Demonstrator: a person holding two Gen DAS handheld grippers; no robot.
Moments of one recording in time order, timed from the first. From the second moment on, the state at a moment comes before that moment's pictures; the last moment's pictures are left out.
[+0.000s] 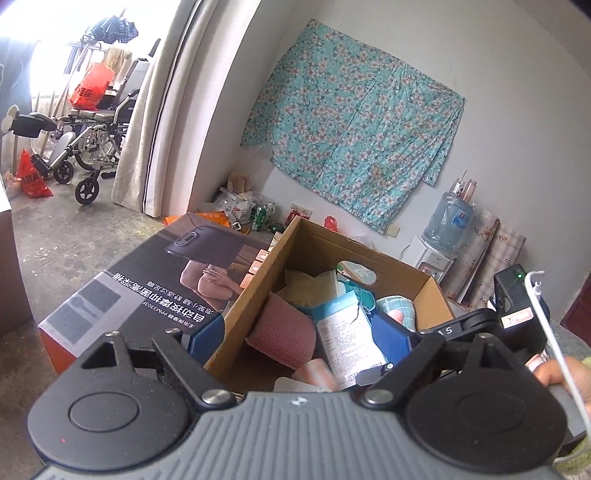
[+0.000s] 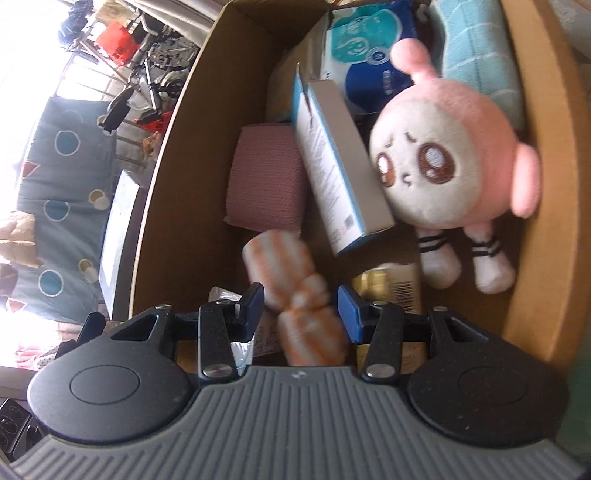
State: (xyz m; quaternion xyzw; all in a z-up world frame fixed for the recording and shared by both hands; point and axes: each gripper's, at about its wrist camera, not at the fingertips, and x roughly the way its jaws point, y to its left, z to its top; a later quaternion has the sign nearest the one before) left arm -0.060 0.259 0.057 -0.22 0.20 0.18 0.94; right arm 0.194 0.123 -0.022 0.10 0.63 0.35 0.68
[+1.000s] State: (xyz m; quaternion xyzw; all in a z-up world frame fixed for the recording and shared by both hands) left arm 0.005 0.085 0.063 -0.12 0.21 -0.09 0.97; right arm 0.074 -0.224 0.096 0.15 0.32 0.26 0.90
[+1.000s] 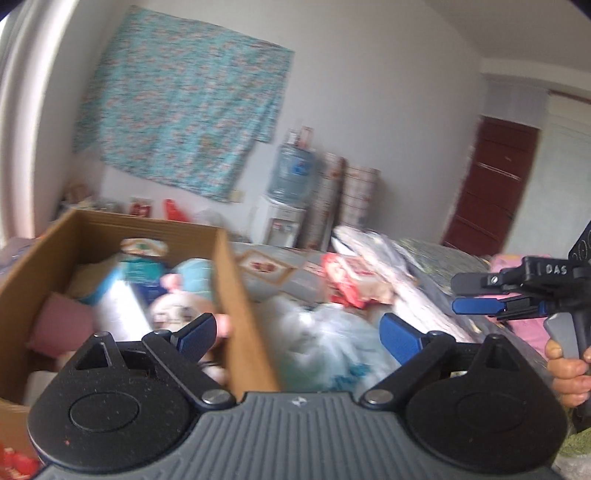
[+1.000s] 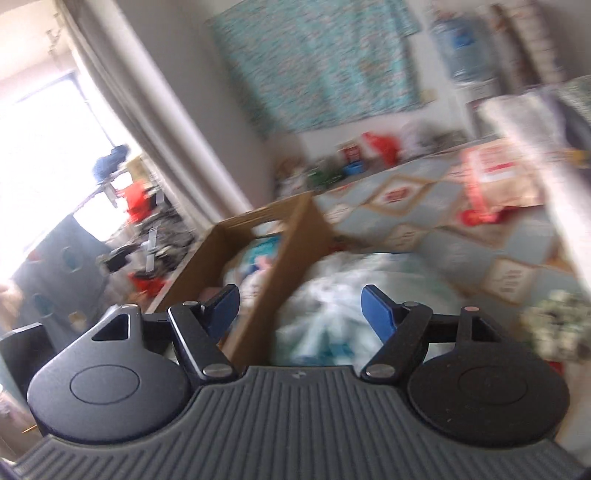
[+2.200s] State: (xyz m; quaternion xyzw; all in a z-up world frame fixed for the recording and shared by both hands) left arm 0.161 -0.214 -0.062 0.15 0.35 -0.25 0.89; right arm 0.185 -0.341 -0.044 0.03 0.45 0.19 0.87
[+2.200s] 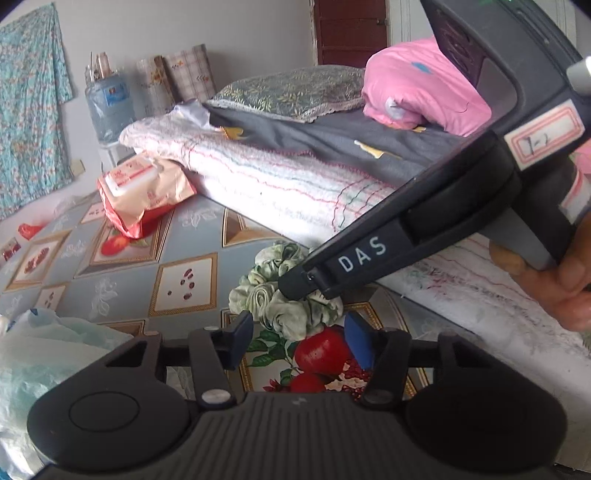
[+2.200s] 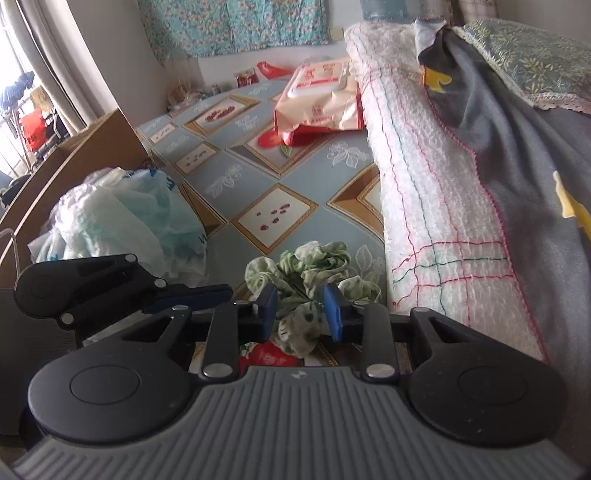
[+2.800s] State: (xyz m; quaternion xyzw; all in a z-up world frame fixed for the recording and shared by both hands) left arm 0.158 -0.222 -0.074 0.17 0.37 -0.26 0.87; right arm 0.172 -0.365 -0.026 0.09 0.42 0.21 0.88
